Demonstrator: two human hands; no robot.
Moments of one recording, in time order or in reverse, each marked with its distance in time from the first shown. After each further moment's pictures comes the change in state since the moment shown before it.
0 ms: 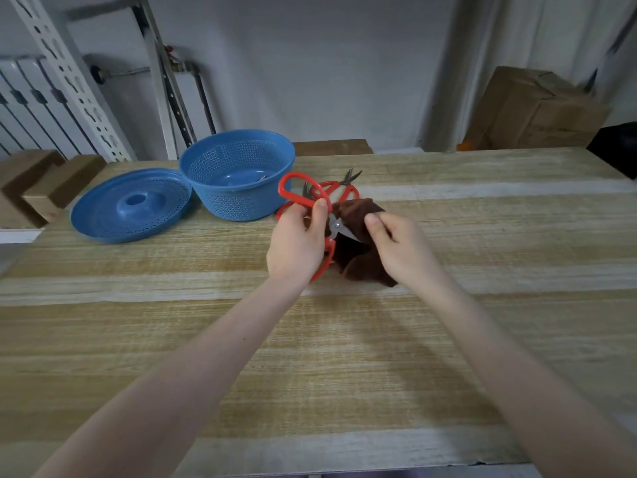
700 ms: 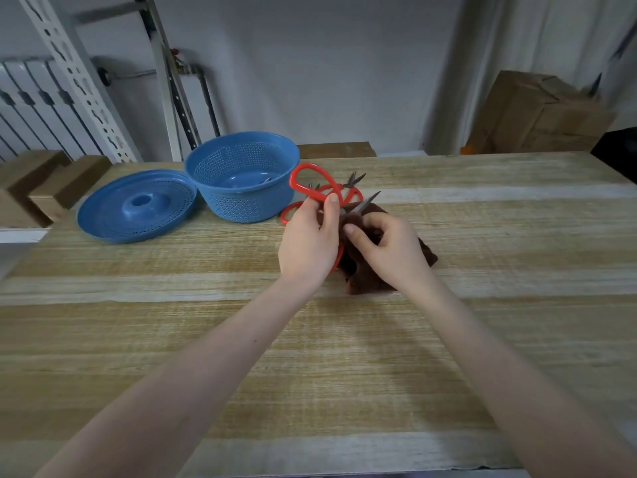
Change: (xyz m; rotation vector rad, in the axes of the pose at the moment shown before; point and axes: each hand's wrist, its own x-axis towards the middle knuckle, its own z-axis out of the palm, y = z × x) left_hand -0.006 0.015 0.003 0.018 0.041 0.099; right_hand 0.006 0.002 0.015 0.025 0.078 -0.103
